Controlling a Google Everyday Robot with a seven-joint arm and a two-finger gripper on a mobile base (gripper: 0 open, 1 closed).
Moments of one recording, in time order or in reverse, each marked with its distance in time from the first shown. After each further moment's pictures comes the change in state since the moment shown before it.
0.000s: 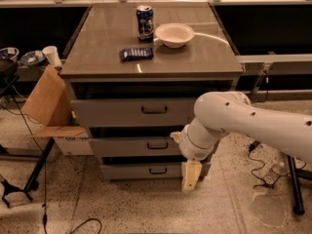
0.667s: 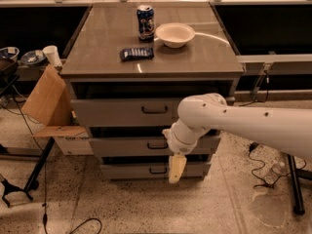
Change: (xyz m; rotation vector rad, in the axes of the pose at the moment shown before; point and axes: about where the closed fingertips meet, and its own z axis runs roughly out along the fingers) arm 0.000 -0.047 0.056 0.021 0.011 0.045
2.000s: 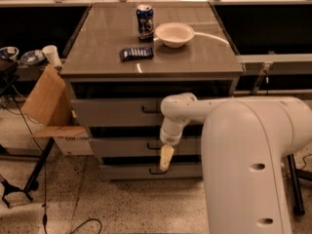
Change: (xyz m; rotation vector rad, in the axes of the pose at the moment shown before) arm 0.041 -0.092 0.125 -0.098 0.137 0.229
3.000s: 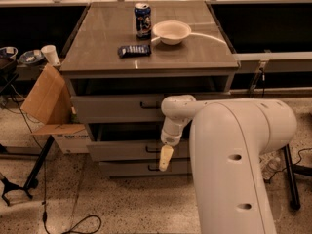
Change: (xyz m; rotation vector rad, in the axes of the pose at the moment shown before) arm 0.009 -0.011 0.021 -0.081 0.026 0.108
